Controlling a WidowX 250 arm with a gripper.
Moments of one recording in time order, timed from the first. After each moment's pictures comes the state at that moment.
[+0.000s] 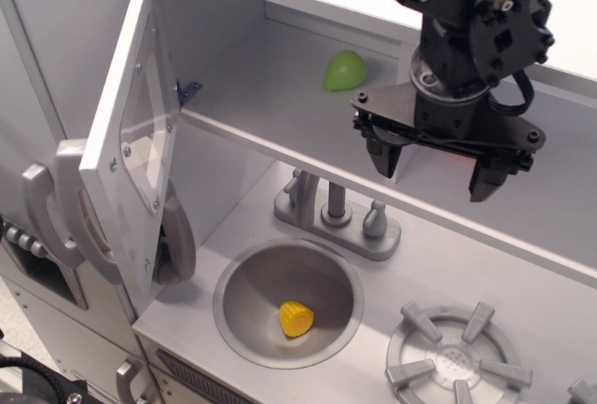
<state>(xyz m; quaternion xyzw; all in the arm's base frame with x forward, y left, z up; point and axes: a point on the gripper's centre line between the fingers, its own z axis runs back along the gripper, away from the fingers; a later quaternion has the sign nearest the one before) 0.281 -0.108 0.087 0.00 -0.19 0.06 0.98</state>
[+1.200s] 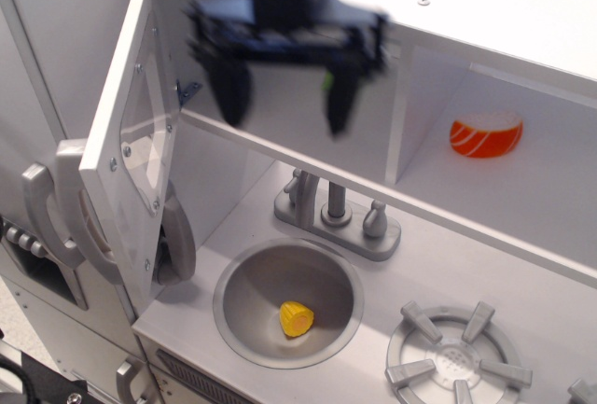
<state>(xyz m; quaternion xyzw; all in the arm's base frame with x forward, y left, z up) 0.233 -0.011 0.149 -0.04 -0.01 0.16 0.99</state>
